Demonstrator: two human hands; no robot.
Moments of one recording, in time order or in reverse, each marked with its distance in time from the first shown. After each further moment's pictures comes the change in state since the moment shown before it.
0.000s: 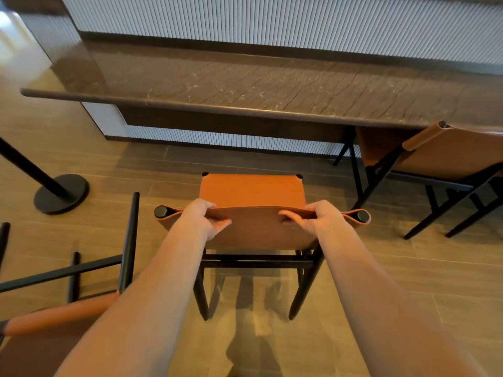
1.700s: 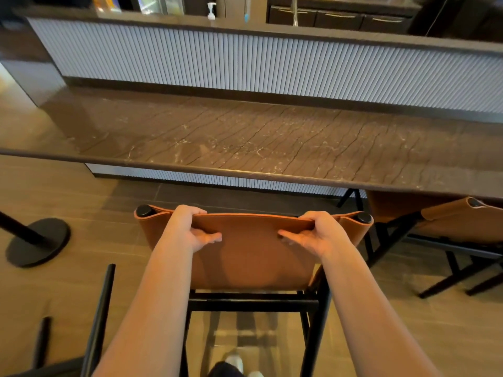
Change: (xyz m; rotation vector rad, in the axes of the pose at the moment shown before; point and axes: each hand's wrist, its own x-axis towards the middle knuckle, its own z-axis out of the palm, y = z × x) left_hand 0.060 0.176 0.151 0.017 -0.081 0.079; right_hand 0.020 -0.141 0.172 -0.153 -0.265 -0.053
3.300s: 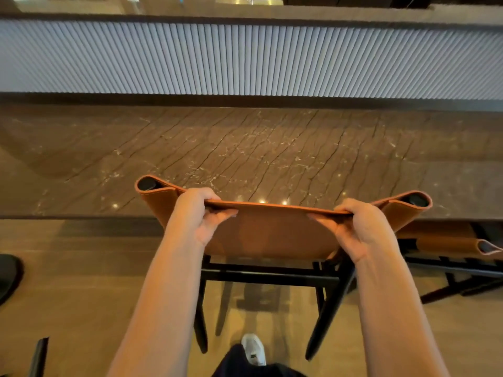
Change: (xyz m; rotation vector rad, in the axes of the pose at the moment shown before) left_hand 0.043 0.044 0.266 -0.002 -0.133 0.176; right_hand 0.102 -0.215 -0.025 0.151 0.063 -0.367
